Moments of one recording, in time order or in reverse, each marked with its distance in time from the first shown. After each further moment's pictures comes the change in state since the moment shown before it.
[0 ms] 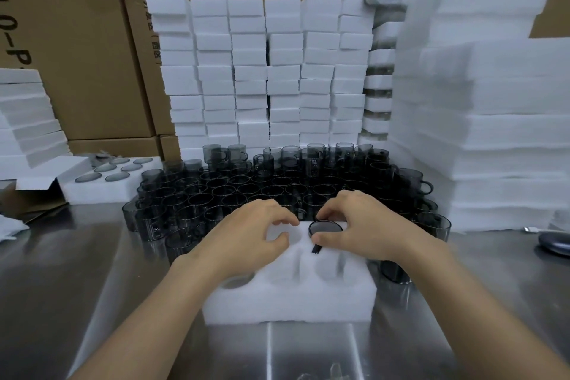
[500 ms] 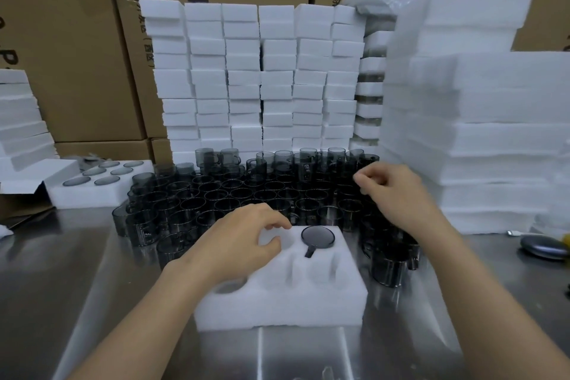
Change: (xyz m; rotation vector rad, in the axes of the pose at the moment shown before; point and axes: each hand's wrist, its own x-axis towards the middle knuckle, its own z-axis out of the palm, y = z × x) left_hand -0.002 -0.002 -0.002 -0.019 0.004 -0.013; right_hand 0.002 0.037 -0.033 0.309 0.522 0.185
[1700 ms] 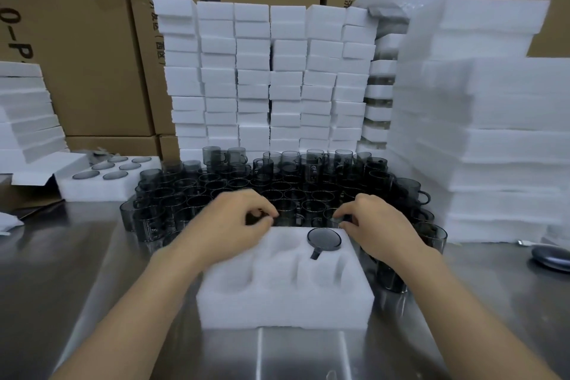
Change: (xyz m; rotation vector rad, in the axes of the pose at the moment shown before) left_hand 0.000 -0.015 -0.022 -0.076 0.108 -0.085; right_hand -0.008 0.015 0.046 -0.543 -0.276 -0.187
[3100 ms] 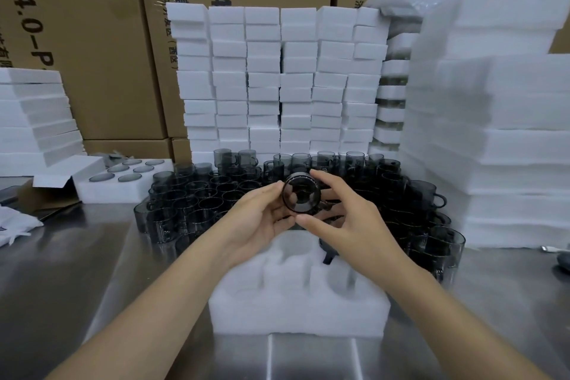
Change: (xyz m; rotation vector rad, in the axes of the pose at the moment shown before) left_hand 0.021 0.026 0.019 -1.440 -0.045 -0.343; right_hand -0.018 -0.061 0.001 0.797 0.183 -0.161
